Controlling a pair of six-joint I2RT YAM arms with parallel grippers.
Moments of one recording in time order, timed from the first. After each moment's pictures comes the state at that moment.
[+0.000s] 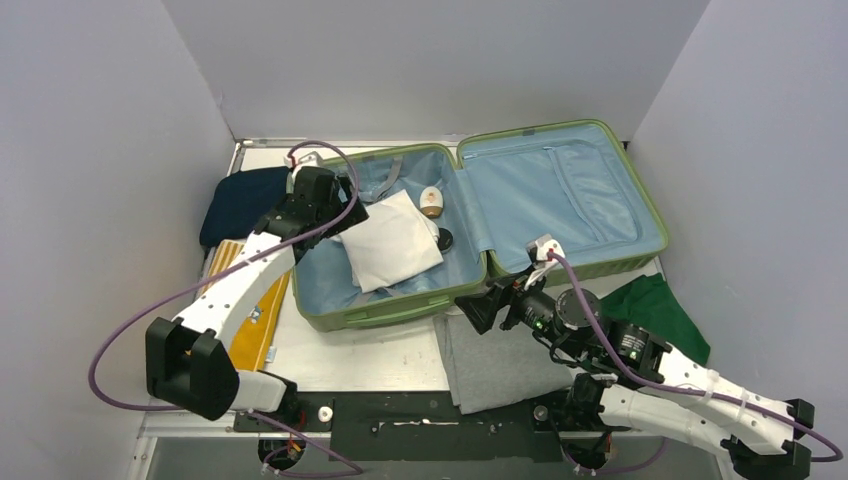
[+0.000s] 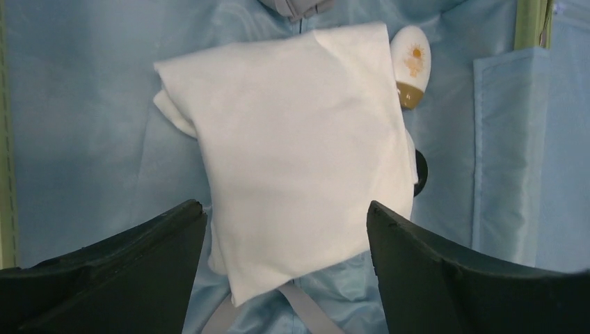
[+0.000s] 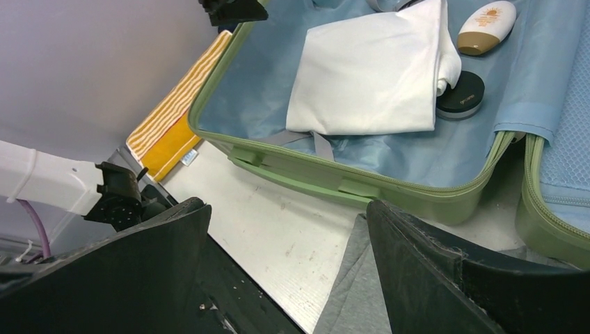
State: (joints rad) left arm -0.35 1.39 1.17 -0.49 -0.20 -0.70; right arm 1.09 0.60 0.72 -0.32 0.27 0.51
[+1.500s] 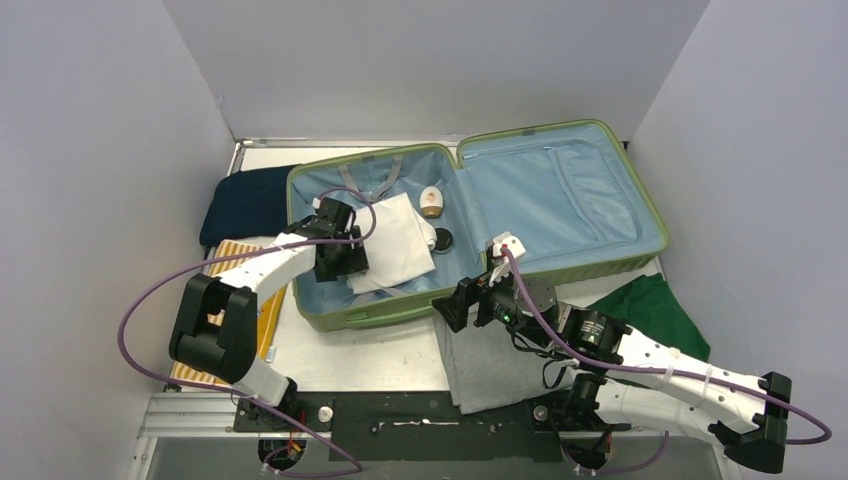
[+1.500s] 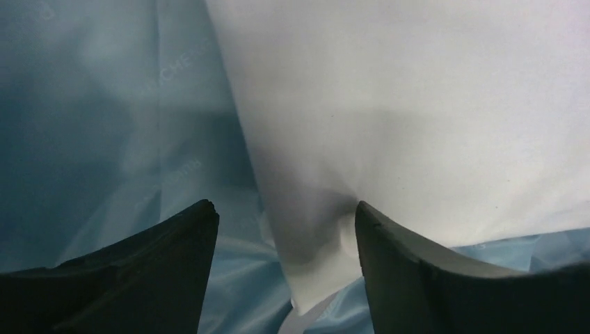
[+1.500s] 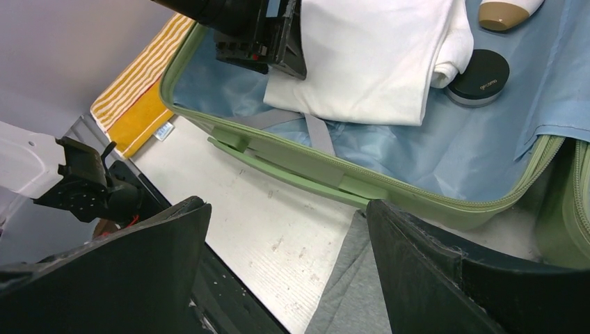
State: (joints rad) left arm -0.37 1.56 0.99 -0.56 -0.11 -0.59; right arm 1.09 0.80 0.72 -0.22 0.23 0.47
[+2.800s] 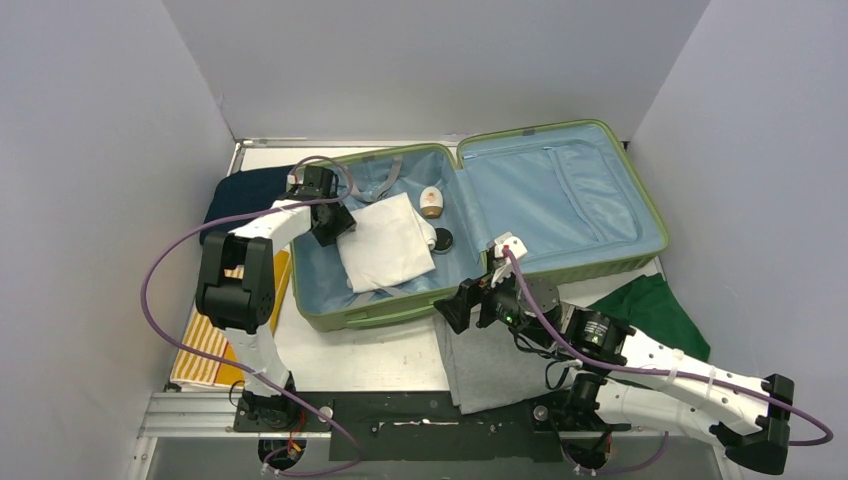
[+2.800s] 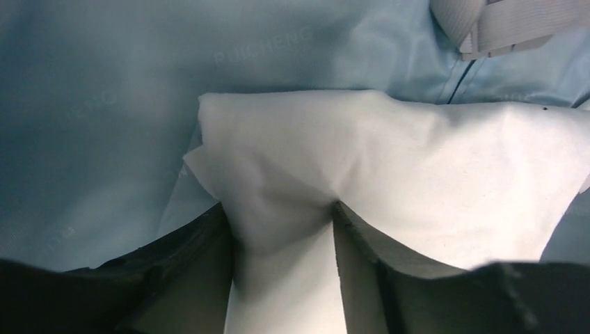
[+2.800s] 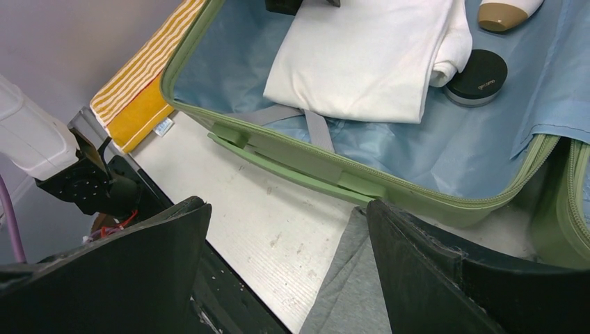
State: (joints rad) left arm -0.18 1.86 1.26 -0.44 -0.06 -0.78; right arm 1.09 0.80 0.73 -0.24 0.22 0.46
